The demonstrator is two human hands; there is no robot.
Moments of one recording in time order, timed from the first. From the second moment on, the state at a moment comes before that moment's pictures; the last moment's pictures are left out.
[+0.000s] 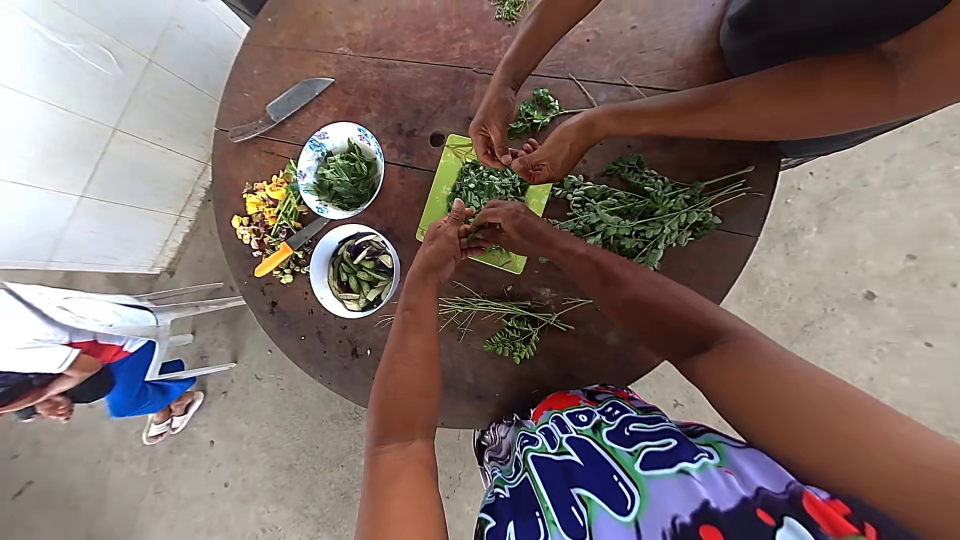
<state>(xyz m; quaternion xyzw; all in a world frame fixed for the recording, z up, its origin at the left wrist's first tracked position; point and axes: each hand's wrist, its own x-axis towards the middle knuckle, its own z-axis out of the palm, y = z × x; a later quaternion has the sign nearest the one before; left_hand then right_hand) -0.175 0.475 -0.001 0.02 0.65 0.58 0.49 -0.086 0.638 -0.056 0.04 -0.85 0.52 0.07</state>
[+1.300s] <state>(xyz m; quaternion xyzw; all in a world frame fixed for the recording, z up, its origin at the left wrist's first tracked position) -0.172 0.482 -0.016 0.08 0.83 0.45 0.31 -0.057 0.648 -0.038 -0.07 -0.87 0.50 0.00</state>
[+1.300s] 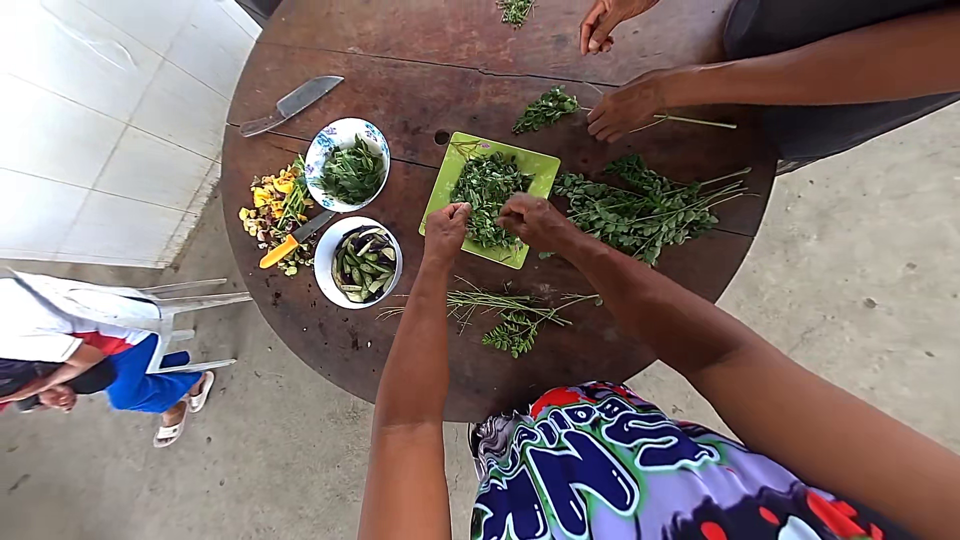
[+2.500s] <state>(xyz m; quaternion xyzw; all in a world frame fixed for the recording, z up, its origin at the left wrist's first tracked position) 0.074 0.184 -0.082 -0.11 0.74 0.56 0.37 0.029 0.424 -0.049 -0.14 -0.58 0.76 -0.27</state>
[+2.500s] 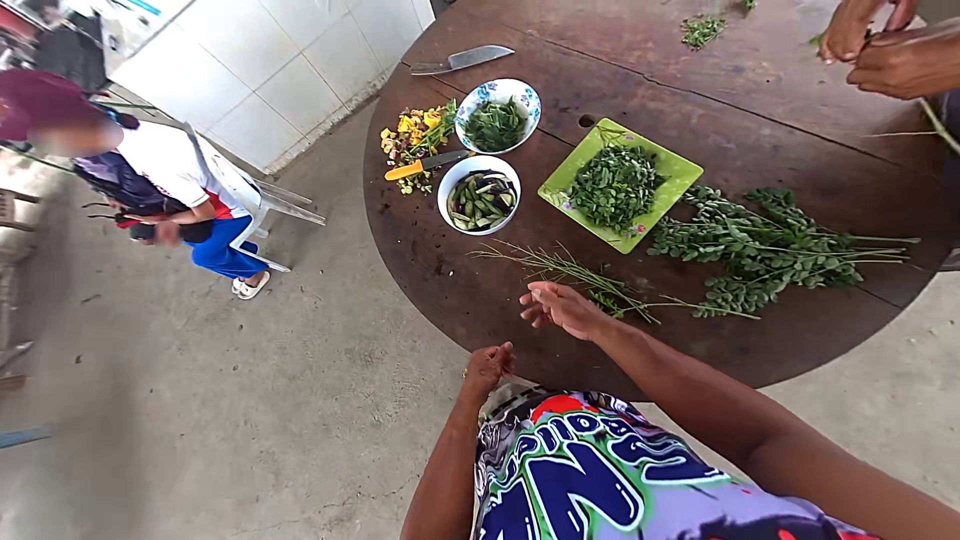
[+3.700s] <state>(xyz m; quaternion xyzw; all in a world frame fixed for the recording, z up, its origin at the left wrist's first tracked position) -0.024 -0.275 -0.028 -0.23 0.58 0.76 0.18 -0.123 0.020 -0.011 -0.17 -0.66 0.65 -0.34</state>
